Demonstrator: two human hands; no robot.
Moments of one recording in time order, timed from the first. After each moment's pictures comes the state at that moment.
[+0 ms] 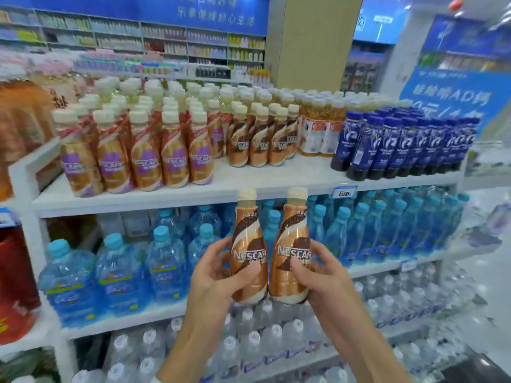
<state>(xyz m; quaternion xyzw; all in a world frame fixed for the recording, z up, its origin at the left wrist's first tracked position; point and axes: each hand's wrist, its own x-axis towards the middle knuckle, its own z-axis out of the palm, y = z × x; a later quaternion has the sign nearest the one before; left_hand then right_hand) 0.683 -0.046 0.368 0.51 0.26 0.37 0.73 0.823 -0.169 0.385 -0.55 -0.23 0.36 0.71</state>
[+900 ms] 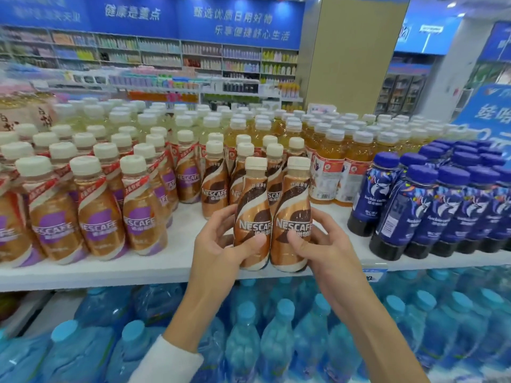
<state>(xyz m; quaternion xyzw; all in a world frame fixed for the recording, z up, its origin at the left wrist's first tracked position) 0.897 0.083 0.426 0.60 0.28 0.47 0.58 1.048 -0.017 0.437 -0.53 -0.35 0.33 0.70</state>
